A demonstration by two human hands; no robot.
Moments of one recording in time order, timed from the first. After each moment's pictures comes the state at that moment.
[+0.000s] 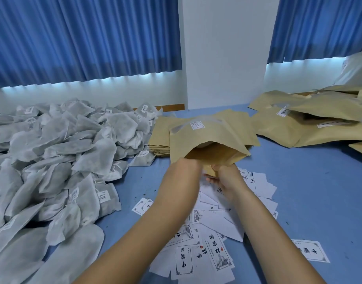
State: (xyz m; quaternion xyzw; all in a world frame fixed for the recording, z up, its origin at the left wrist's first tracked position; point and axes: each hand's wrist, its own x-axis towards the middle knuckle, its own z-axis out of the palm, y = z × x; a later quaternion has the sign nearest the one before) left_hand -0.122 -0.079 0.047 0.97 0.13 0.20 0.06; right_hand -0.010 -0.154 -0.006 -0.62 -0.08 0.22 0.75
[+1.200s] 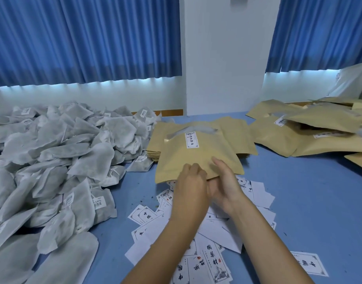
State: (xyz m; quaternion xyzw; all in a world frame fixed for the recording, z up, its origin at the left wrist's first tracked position) left_hand -0.092 -0.090 0.004 0.93 0.10 0.35 0.07; right_hand -0.021 -0.157 0.002 -0.44 -0.06 0.36 0.82
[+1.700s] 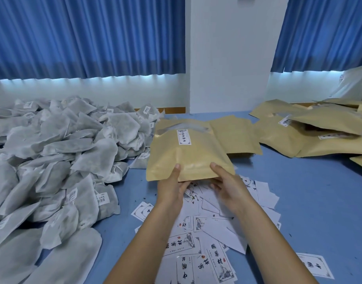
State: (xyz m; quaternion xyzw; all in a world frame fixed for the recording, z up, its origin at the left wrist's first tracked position) left_hand -0.088 -0.041 -0.013 0.32 0.28 0.27 0.86; right_hand -0.011 -0.153 -0.011 -0.52 -0.03 0.27 0.81
